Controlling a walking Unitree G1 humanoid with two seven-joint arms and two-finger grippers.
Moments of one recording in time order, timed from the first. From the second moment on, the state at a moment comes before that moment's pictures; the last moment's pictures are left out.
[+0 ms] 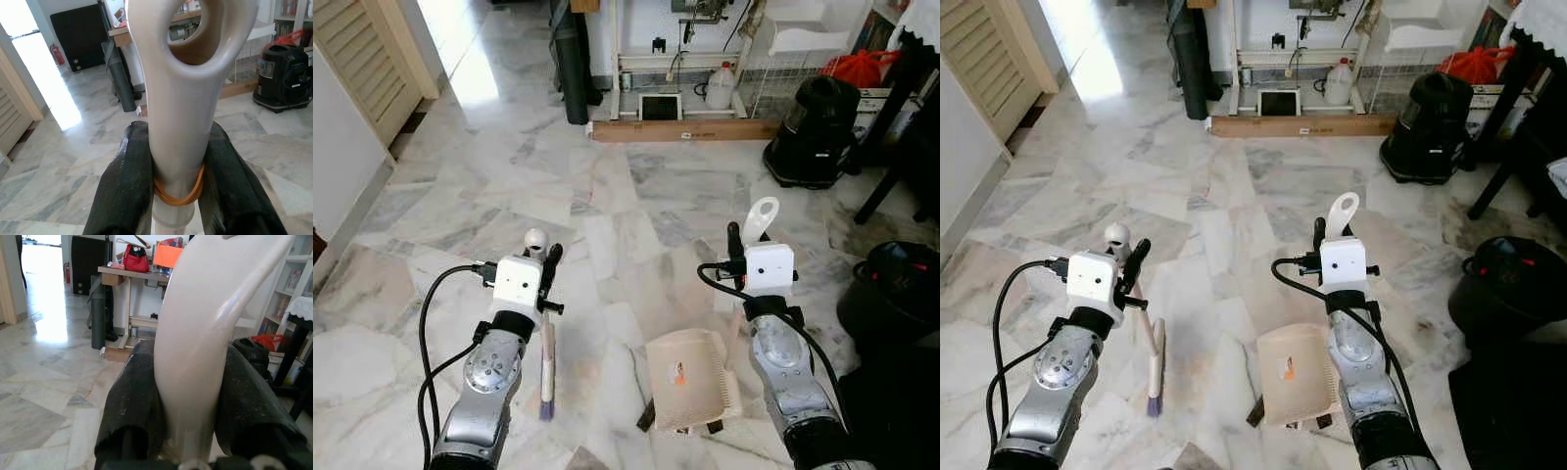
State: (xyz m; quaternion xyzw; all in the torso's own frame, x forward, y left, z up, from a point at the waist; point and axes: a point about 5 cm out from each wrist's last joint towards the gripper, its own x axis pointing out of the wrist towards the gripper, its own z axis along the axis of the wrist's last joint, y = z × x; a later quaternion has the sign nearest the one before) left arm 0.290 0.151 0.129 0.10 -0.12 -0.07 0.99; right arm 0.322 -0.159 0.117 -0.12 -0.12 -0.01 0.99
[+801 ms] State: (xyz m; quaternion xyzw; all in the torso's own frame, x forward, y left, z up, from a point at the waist) left arm 0.290 0.151 0.128 0.10 -0.11 -0.07 0.99; right arm 0.321 -0.159 0.116 -0.12 -0.12 -0.01 0.99
